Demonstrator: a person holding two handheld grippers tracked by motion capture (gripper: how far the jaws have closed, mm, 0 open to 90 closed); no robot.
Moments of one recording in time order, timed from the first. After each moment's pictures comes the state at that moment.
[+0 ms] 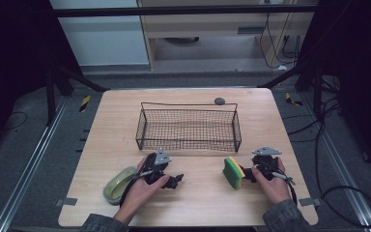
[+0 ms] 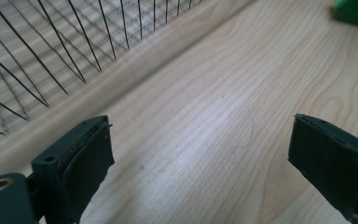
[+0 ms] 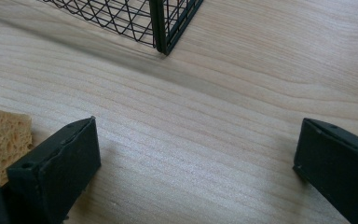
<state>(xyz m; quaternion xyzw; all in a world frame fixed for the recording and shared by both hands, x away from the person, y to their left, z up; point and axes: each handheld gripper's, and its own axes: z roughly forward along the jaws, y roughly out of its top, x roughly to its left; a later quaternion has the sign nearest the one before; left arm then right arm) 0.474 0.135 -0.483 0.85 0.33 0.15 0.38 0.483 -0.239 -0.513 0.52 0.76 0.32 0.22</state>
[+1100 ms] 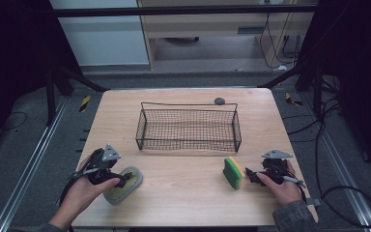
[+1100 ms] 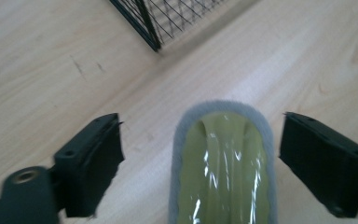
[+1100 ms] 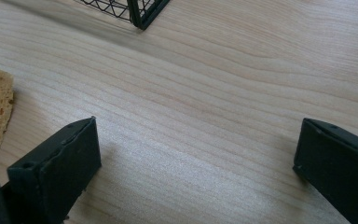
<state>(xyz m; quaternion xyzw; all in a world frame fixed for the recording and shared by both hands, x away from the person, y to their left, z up) 0.448 0.262 -0.416 0.88 0.36 0.19 0.25 0.472 -0.268 -0.513 0.51 0.77 0.33 0.22</state>
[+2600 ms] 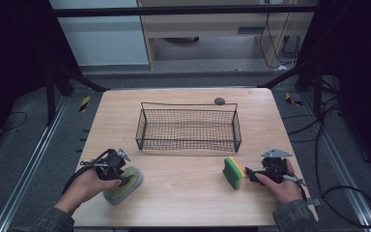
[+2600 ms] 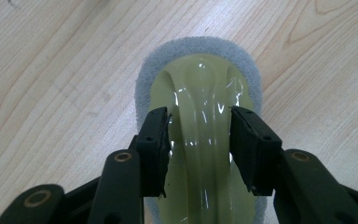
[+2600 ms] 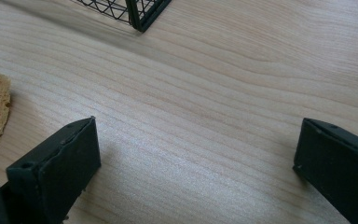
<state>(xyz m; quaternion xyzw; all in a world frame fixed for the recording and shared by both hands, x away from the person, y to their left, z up) 0.472 0.250 -0.434 0.93 0.34 0.07 0.13 0.475 -0.268 -0.513 0.50 0.77 0.33 0.22</state>
